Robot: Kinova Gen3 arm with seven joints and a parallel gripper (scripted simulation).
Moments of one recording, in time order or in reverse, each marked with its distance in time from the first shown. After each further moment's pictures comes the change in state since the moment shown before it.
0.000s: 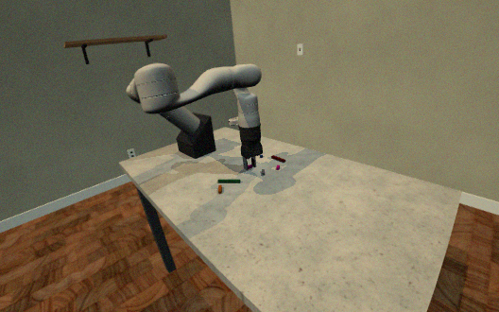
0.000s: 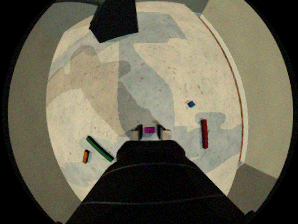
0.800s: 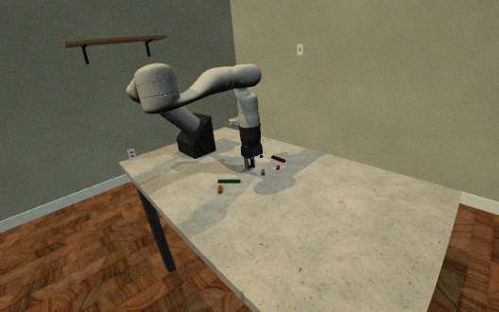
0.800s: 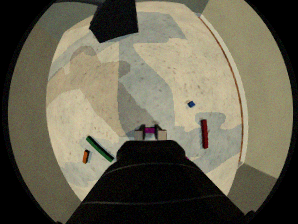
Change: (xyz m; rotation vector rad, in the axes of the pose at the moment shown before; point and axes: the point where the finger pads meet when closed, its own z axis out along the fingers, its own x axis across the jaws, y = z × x) arm 0.000 0.000 0.000 0.000 0.000 0.000
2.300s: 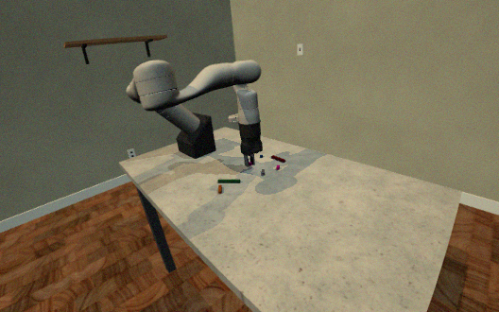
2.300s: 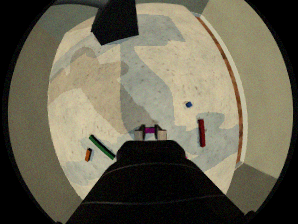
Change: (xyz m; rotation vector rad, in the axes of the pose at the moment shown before) arm 0.000 0.000 -0.012 -0.001 0.000 0.000
